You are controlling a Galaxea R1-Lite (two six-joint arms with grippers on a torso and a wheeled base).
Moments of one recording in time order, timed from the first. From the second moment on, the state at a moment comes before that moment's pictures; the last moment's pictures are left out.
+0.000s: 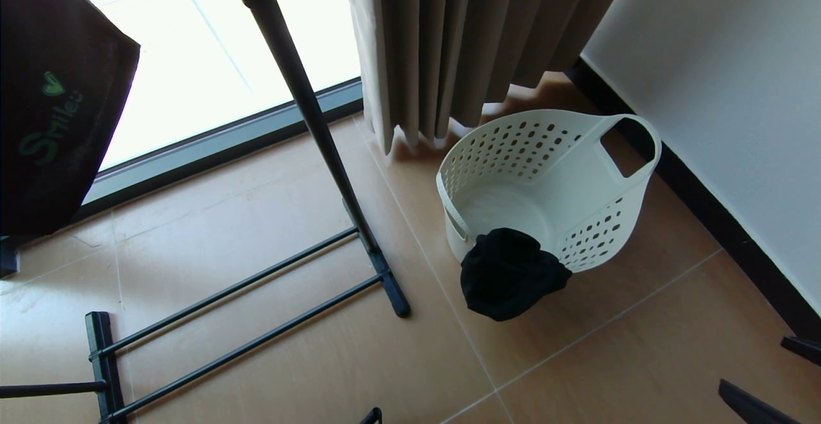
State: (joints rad) left arm 0.00 0.01 0.00 0.00 -0.16 0.05; right arm 0.21 0.76 -0.25 -0.18 0.09 -0.08
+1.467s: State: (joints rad) left arm 0.00 0.01 0.00 0.00 -0.15 0.04; right arm 0.27 1.79 -1.01 -0.22 0.10 -0.81
